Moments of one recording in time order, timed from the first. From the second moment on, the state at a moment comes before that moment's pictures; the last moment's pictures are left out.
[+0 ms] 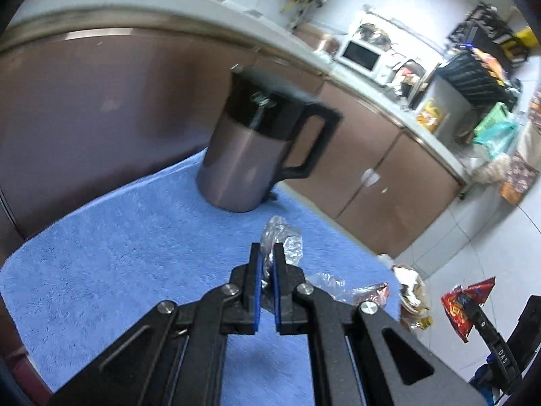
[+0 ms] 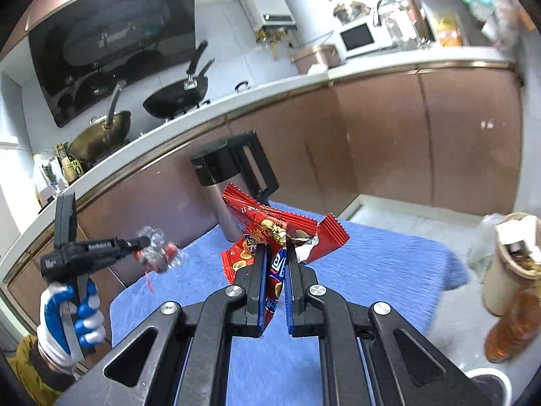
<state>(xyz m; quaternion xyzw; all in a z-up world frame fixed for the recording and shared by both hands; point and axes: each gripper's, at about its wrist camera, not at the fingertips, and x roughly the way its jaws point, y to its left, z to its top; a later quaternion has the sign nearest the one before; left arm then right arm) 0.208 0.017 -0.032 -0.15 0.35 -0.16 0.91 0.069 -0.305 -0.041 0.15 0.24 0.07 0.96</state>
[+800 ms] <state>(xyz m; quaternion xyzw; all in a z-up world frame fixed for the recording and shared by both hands) 0.043 -0.355 -0.117 0.09 0.42 -0.43 0.79 -0.133 -0.503 -0.203 0.27 0.35 -0.23 0.87</state>
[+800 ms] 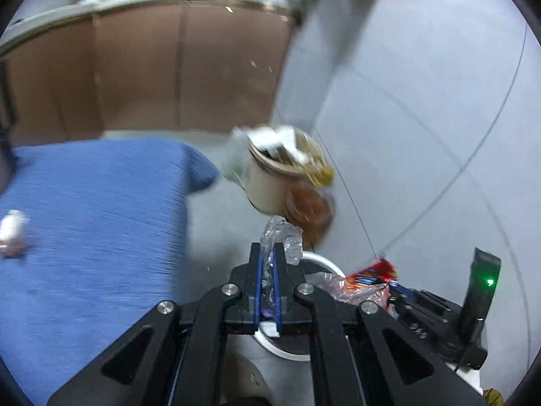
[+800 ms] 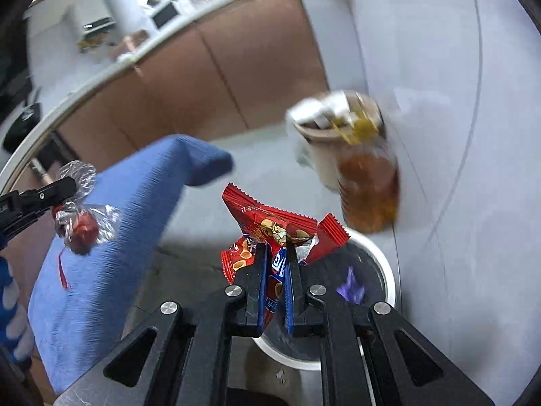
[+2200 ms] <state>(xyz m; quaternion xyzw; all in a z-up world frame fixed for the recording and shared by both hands) 0.189 -0.113 -0.068 -0.02 0.36 -0.31 0.88 -0.003 -0.367 -0.110 0.16 0.33 -0.06 0.93</state>
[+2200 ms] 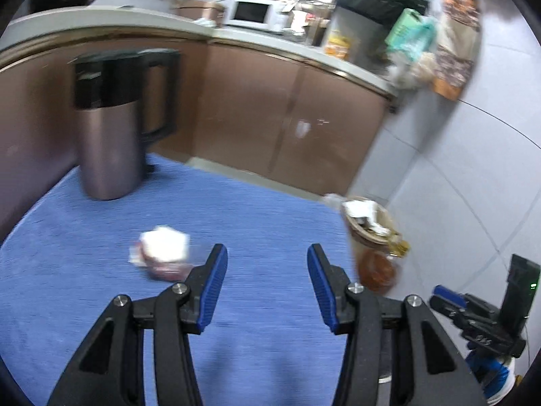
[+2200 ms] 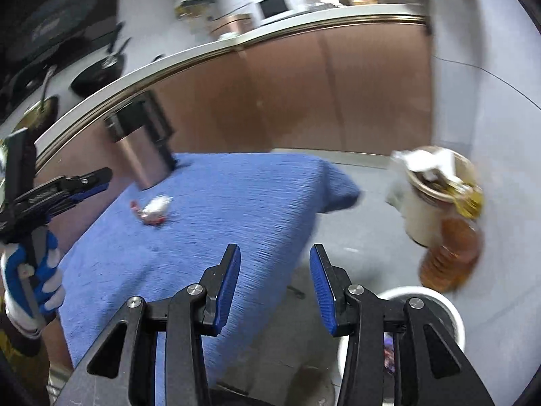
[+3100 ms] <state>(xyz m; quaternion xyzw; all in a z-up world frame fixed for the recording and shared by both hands) 0.364 -0.098 -0.191 0.01 0.54 -0.29 0.79 0.248 -0.195 -0.191 0.01 0.44 0.21 0.87</state>
